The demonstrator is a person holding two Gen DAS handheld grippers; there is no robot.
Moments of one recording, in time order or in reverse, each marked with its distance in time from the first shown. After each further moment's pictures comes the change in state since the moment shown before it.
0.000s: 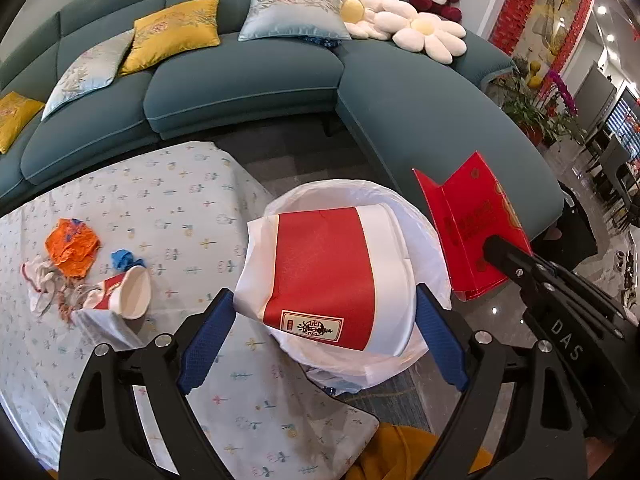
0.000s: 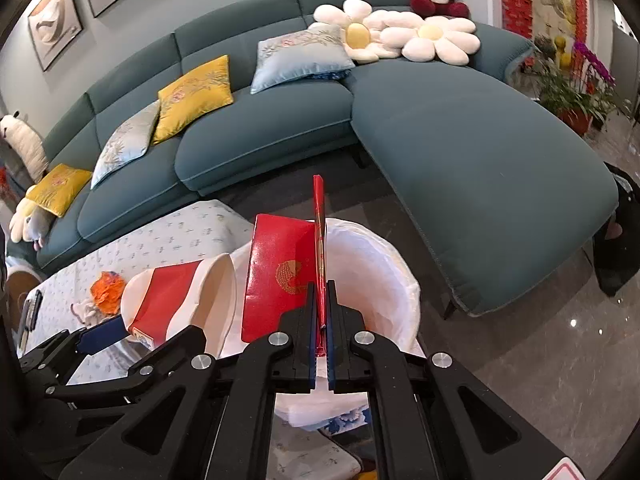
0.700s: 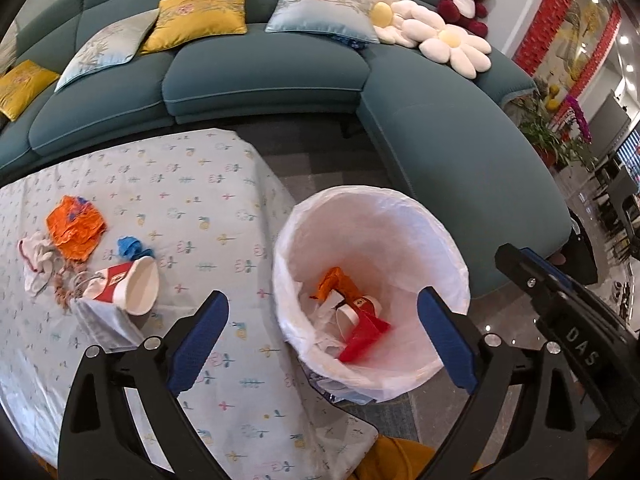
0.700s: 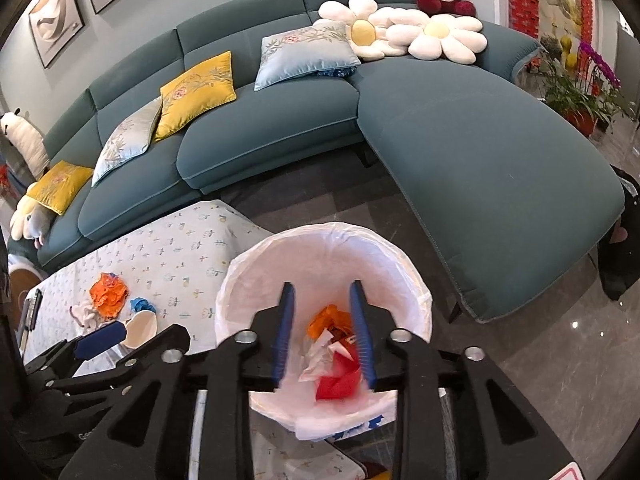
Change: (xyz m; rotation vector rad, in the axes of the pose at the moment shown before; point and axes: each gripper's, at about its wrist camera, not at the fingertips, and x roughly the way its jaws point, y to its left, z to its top) left arm 0.007 0.033 0.003 -0.111 -0.004 0.020; right arm 0.010 0.013 0.007 -0.019 0.003 0.015
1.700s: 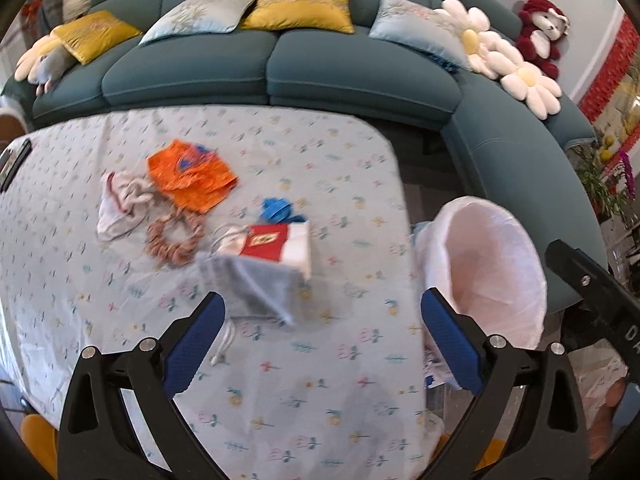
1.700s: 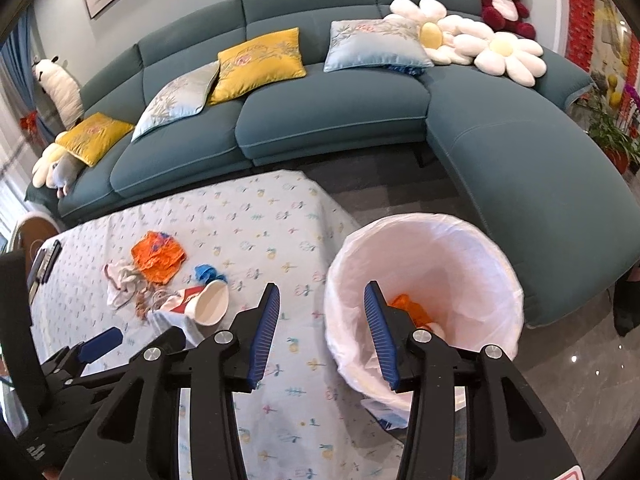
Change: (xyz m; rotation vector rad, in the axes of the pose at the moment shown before) left arm -0.031 0.141 -0.040 -0.197 -0.010 0.150; right arm 0.003 0.126 -0.024 -0.158 0.049 0.071
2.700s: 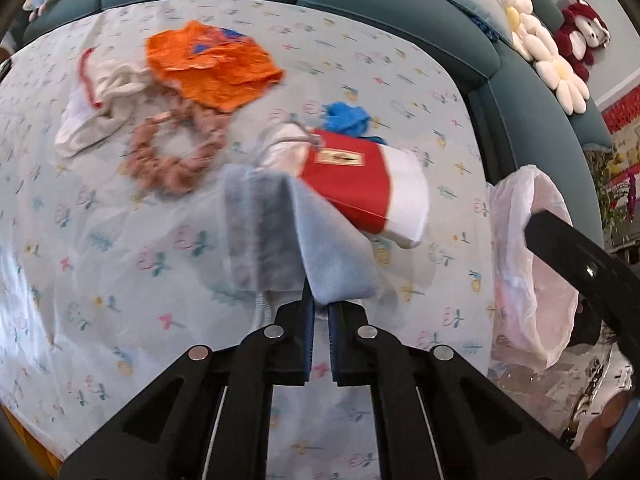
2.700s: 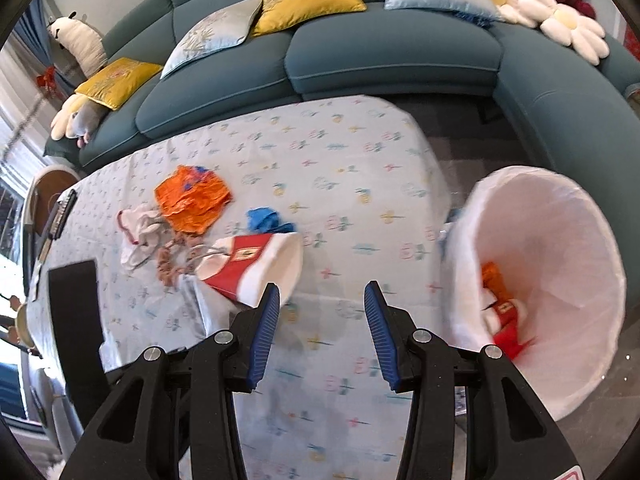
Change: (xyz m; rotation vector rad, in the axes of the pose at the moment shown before) left arm 0.087 0.076 -0.023 -0.129 0.204 -0.072; right arm 0.092 0.084 -0.017 -0.071 0.201 0.125
